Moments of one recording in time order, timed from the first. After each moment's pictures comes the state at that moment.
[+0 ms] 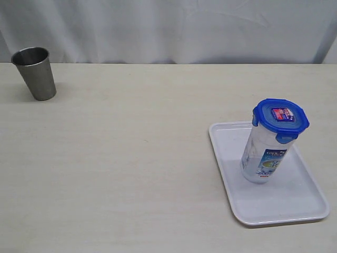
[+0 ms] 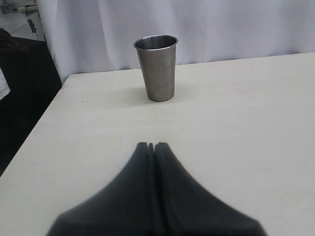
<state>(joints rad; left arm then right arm) 0.03 0.00 0.00 0.02 0.32 0.11 -0.07 0.00 -0.06 -0.14 -0.20 0.23</state>
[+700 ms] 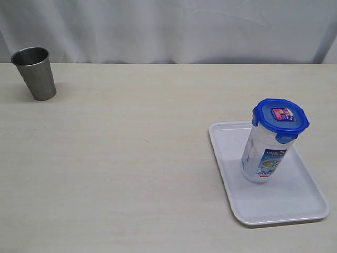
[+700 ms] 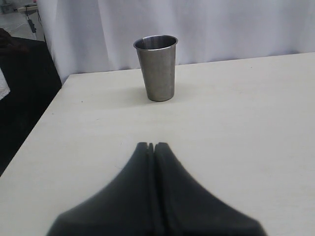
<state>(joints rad) 0.03 0.00 0.00 0.02 0.32 0.11 0.02 0.00 0.00 -0.16 0.15 0.17</state>
